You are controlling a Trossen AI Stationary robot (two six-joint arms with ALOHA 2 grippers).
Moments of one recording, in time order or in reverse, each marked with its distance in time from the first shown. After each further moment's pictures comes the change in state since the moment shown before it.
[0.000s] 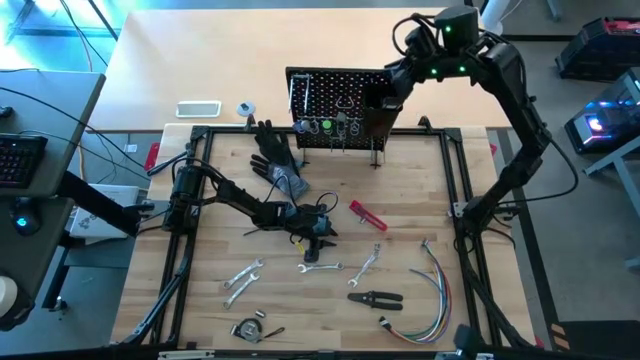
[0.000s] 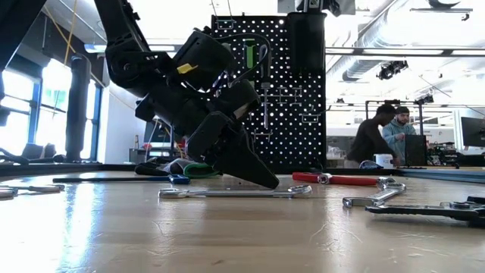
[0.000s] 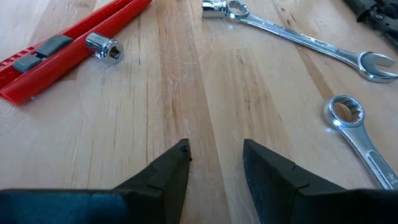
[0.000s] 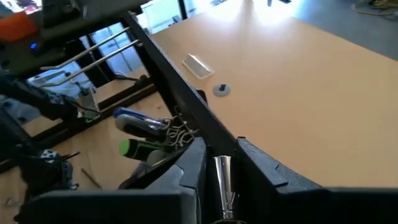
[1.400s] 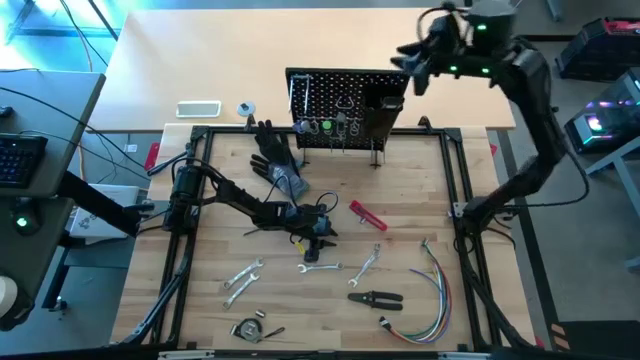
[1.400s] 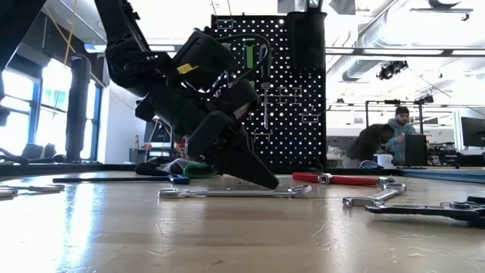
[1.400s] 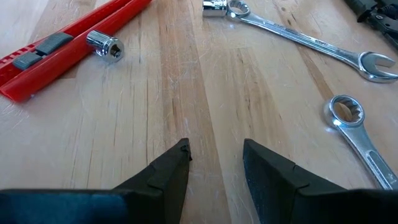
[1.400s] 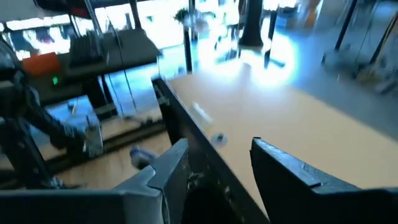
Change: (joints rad) left arm 0.000 0.000 0.000 -0.012 0.000 -0.007; right arm 0.010 -0.105 -0.003 0.135 -0.005 -0.047
